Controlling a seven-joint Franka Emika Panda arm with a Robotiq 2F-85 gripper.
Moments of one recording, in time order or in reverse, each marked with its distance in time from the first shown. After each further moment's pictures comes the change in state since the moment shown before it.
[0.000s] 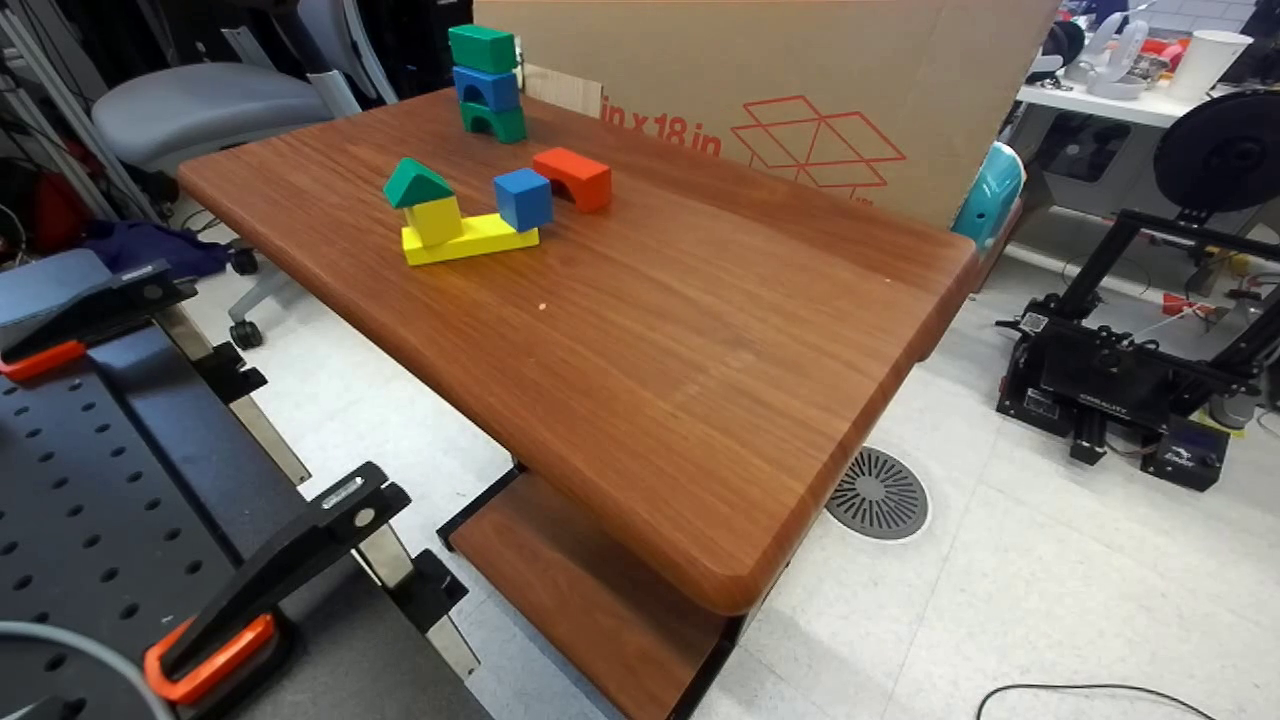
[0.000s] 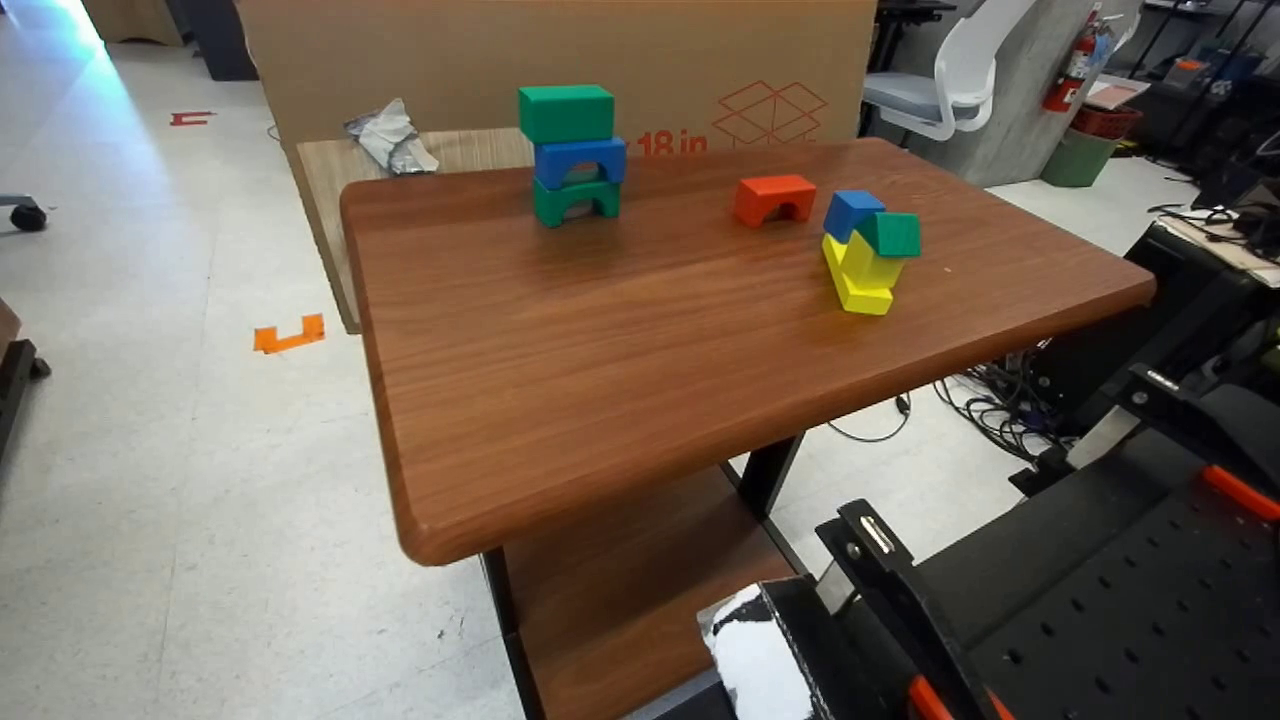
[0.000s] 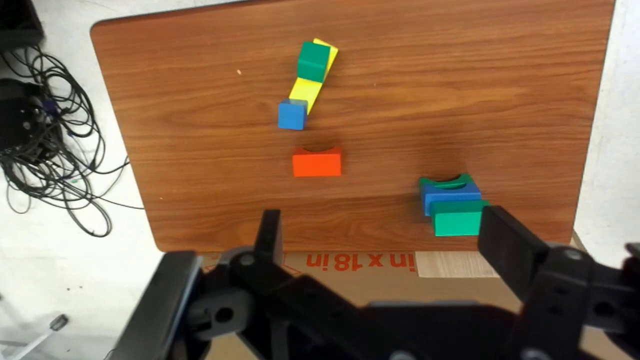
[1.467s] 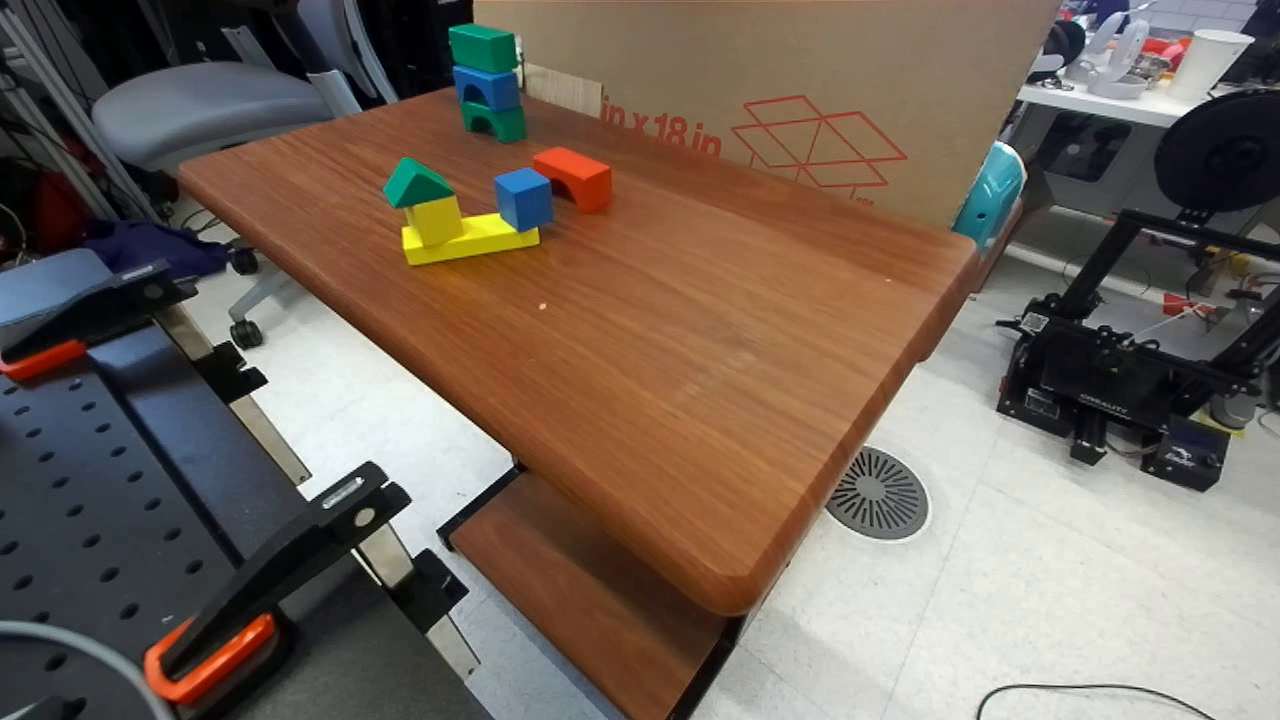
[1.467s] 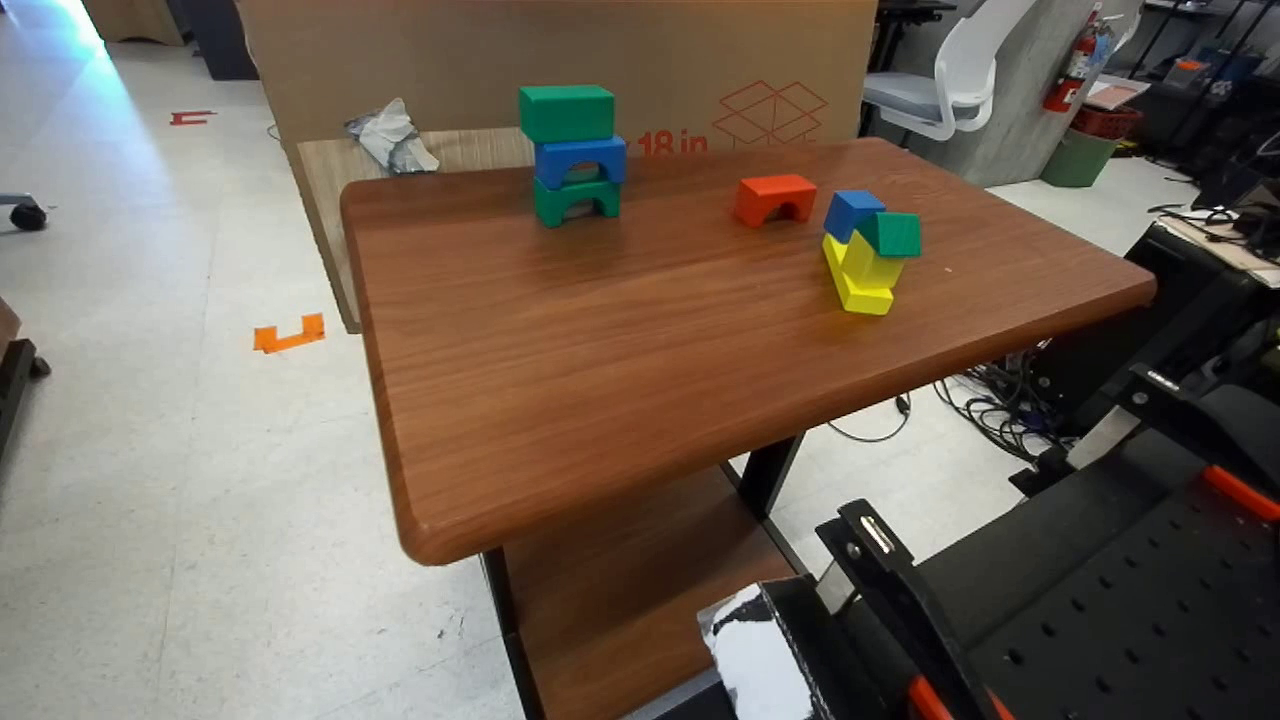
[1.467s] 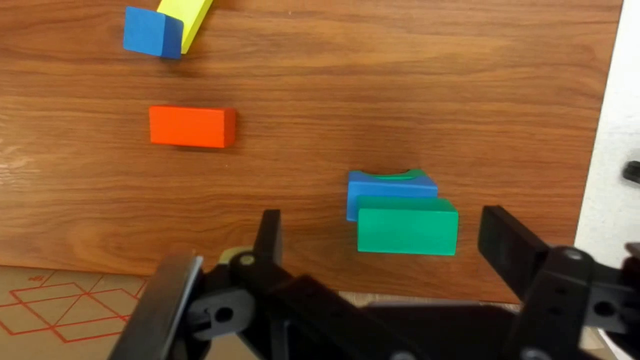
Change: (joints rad) arm 0.181 0.589 -0.125 0.450 0.020 -0.009 -0.076
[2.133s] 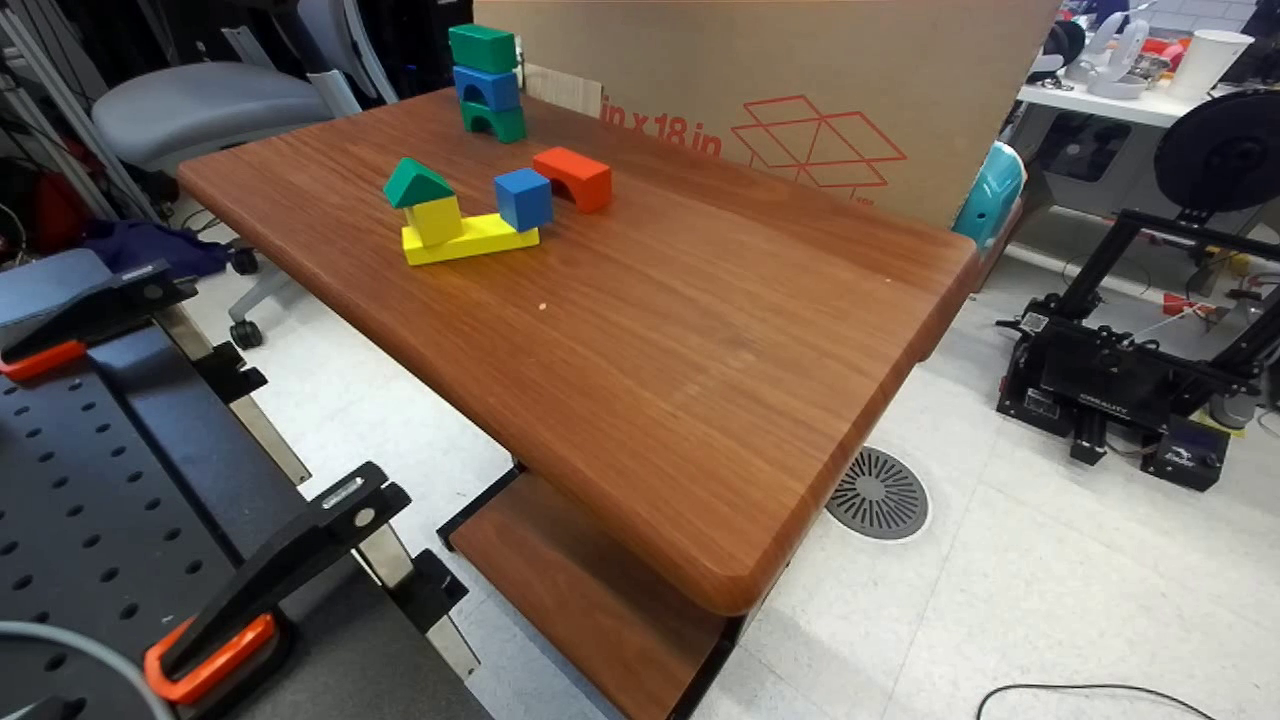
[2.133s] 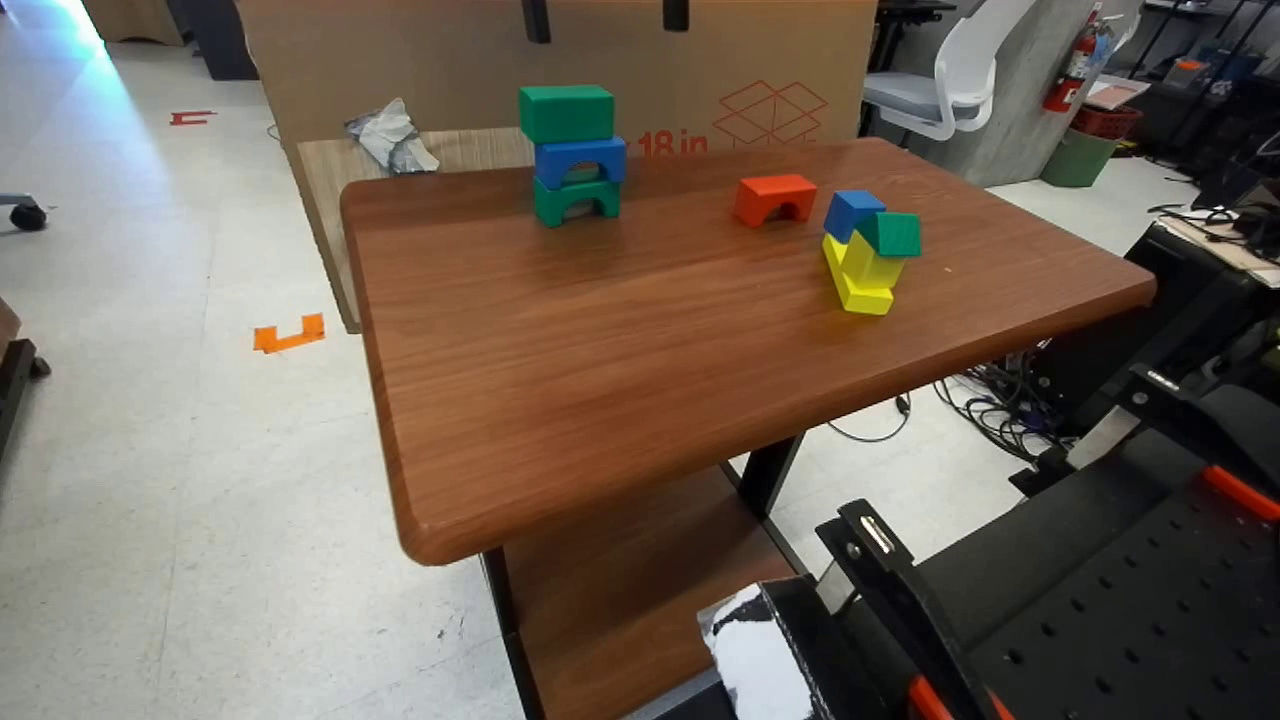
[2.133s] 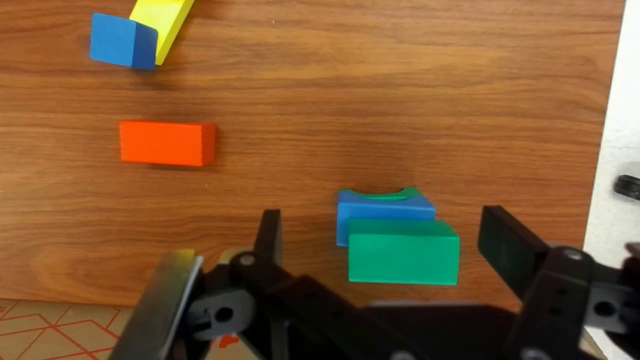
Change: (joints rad) arm 0.003 0.046 -0.006 0.015 0.032 0.001 -0.016
